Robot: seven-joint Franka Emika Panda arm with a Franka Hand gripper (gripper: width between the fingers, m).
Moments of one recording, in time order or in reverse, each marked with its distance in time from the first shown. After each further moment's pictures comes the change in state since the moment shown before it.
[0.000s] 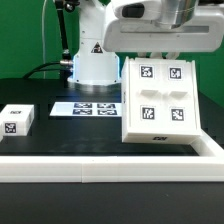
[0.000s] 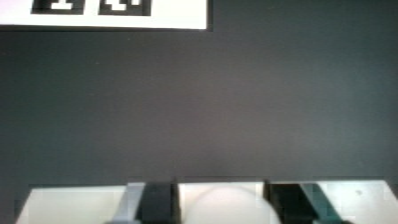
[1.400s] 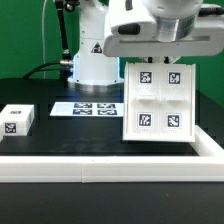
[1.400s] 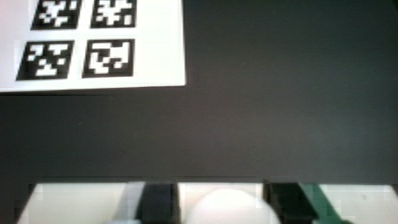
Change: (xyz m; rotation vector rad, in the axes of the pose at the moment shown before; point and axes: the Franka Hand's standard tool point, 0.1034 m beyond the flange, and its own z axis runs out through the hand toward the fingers) arm -0.004 -0.006 -0.001 0.089 -0.243 0.052
